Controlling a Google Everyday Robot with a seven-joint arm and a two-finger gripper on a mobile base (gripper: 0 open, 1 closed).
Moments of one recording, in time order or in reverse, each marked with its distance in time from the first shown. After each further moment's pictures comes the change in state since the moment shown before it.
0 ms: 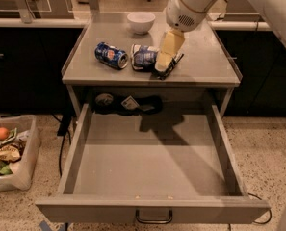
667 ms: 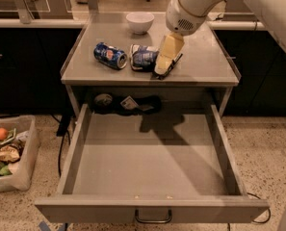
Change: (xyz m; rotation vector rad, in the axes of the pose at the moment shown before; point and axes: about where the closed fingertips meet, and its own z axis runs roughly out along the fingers) arm 0.005 0.003 0.010 -0.013 0.000 0.022
